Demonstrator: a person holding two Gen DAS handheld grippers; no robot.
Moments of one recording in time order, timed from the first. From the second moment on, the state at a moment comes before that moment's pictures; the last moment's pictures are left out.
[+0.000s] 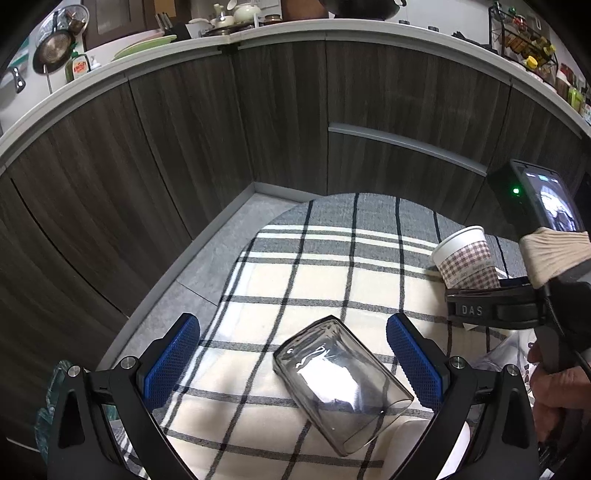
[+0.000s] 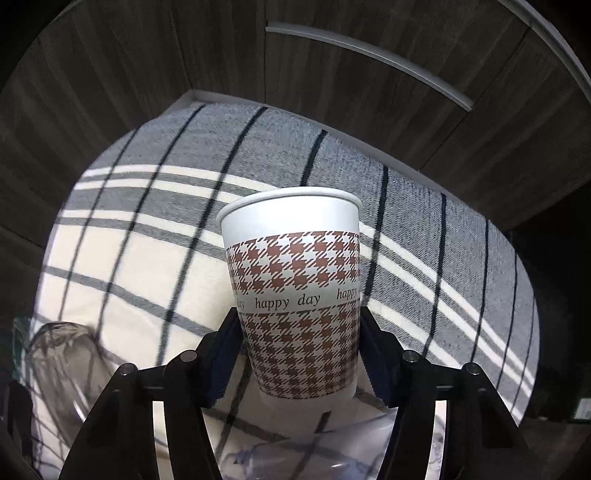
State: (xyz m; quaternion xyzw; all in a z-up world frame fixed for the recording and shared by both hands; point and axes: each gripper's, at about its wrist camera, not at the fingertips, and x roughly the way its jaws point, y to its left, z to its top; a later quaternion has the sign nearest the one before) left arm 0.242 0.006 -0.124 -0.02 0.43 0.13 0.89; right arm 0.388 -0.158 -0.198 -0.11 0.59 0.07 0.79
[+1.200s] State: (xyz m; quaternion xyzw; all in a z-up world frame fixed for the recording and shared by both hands) left arm 0.039 0.069 -0.068 0.01 0.39 0.04 0.92; right arm 0.082 -0.156 -0.175 0.20 0.61 0.03 0.77
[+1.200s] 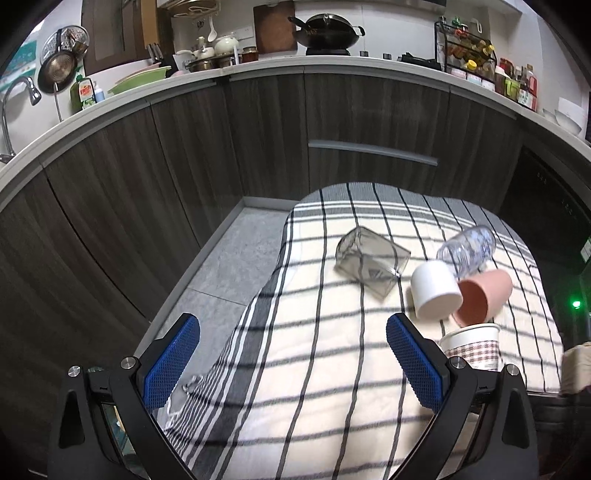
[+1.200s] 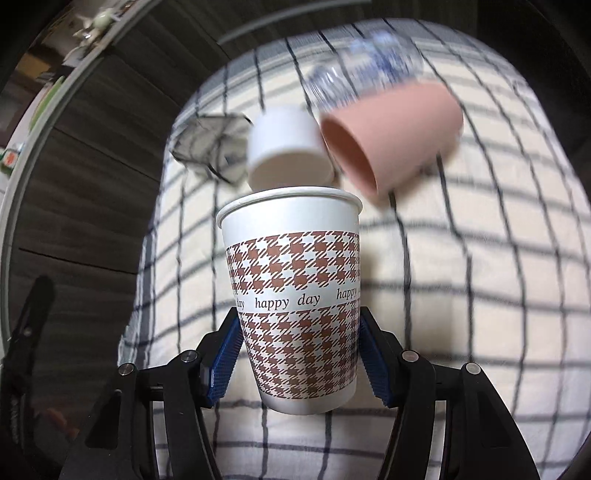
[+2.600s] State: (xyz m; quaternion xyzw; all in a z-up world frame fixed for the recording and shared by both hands) left arm -0.017 -0.043 -0.121 0.02 0.32 -0.13 0.94; right arm -0.028 -0.231 -0.079 0.07 0.39 -0.09 0.91
